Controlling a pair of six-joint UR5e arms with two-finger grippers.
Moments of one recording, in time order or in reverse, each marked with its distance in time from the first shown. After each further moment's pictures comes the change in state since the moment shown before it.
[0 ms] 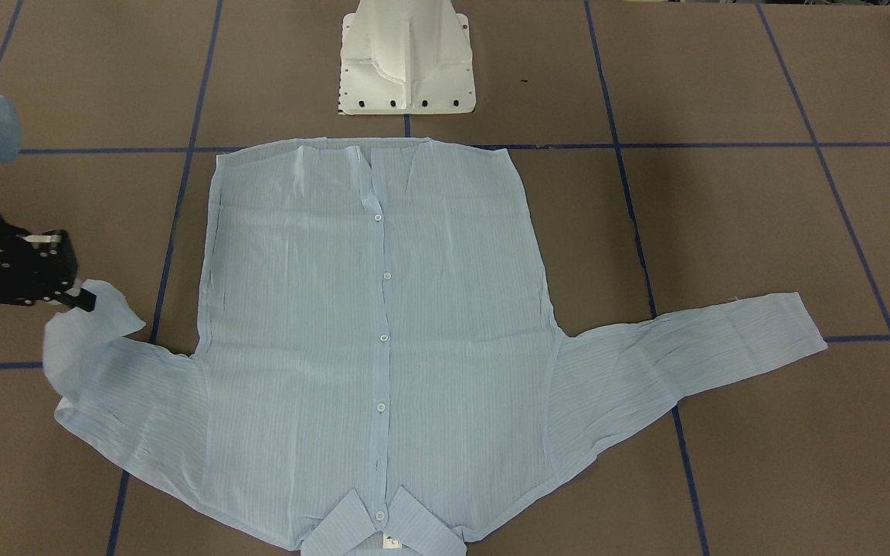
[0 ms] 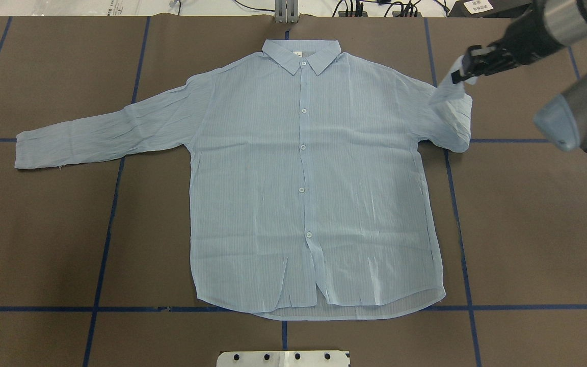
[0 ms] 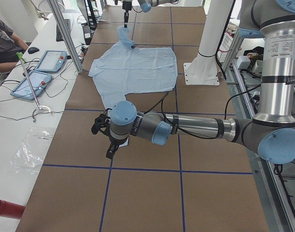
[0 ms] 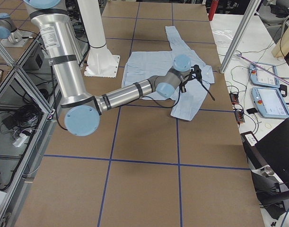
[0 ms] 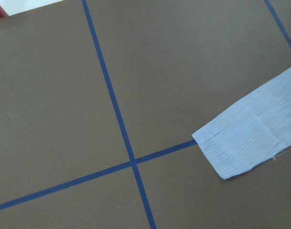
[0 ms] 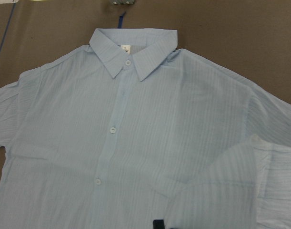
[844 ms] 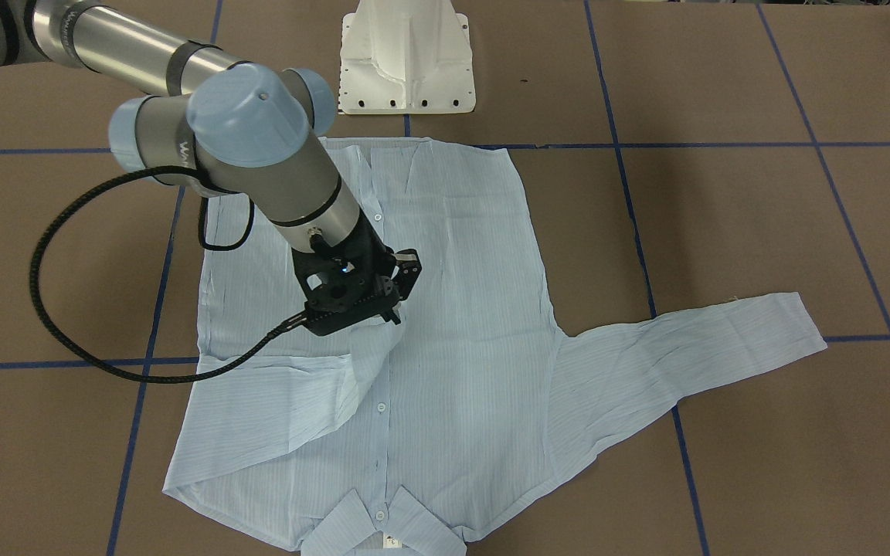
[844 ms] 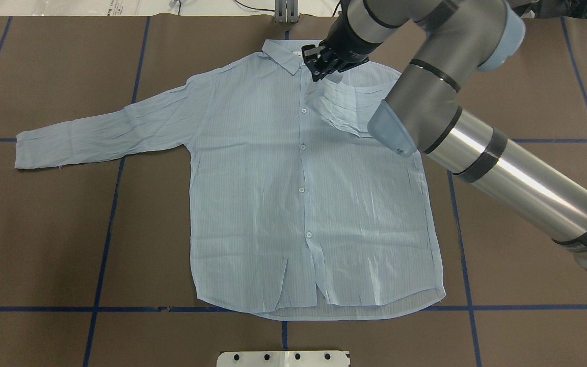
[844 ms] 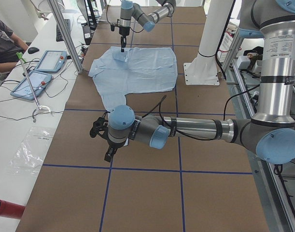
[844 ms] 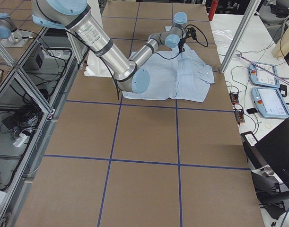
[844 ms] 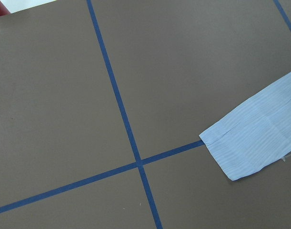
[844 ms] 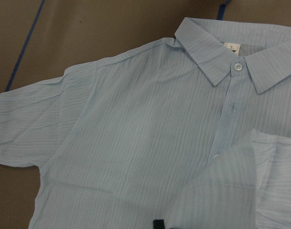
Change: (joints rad) left arm -0.001 -0.012 0.043 -0.032 0.001 0.001; right arm -0.270 0.369 -0.304 -0.059 -0.293 0.050
